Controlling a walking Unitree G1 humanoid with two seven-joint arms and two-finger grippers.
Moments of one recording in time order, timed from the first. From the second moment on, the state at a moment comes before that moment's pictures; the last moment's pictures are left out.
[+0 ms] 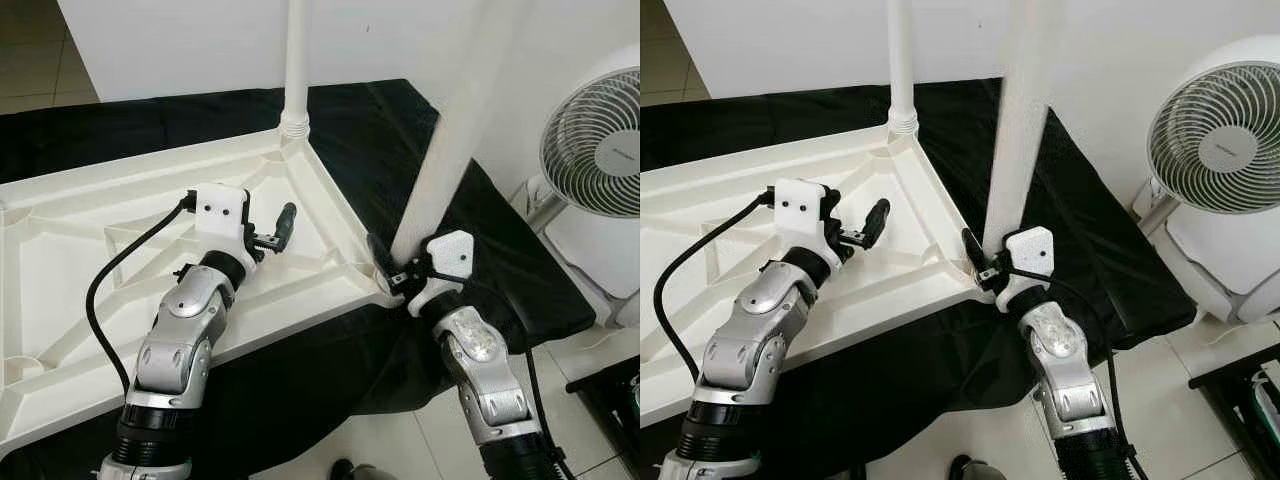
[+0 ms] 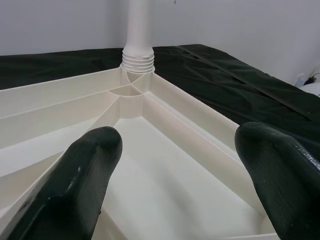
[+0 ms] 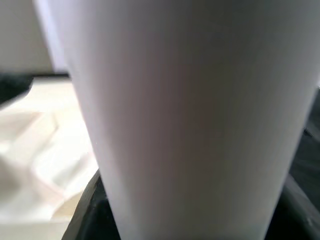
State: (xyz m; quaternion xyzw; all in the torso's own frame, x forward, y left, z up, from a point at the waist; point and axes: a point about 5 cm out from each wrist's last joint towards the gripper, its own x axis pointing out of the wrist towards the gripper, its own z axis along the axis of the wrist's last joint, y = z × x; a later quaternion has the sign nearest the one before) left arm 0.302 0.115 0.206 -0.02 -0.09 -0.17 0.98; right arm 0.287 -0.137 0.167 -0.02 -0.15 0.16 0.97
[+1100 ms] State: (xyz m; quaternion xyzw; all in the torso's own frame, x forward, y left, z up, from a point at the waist) left arm 0.302 0.117 0.208 -0.02 -0.09 -0.17 0.98; right arm 0.317 -0.151 0.177 -0.06 -0.10 0.22 0.97
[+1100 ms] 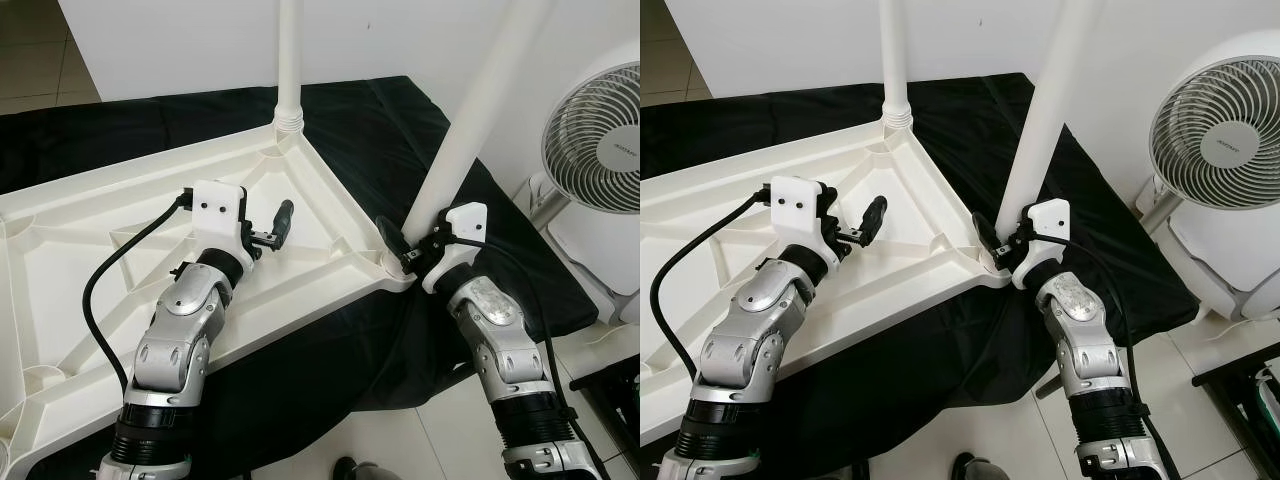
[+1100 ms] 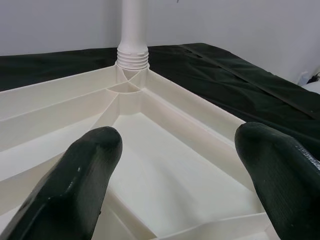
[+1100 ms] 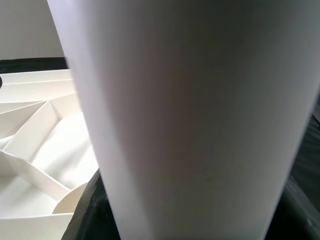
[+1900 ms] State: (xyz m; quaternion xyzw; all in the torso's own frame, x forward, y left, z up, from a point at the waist) left arm 0.297 0.117 0.208 -0.02 -0.09 -0.16 0.98; right arm 0.332 -0.118 0.184 0.02 -0.10 -0.03 0.99
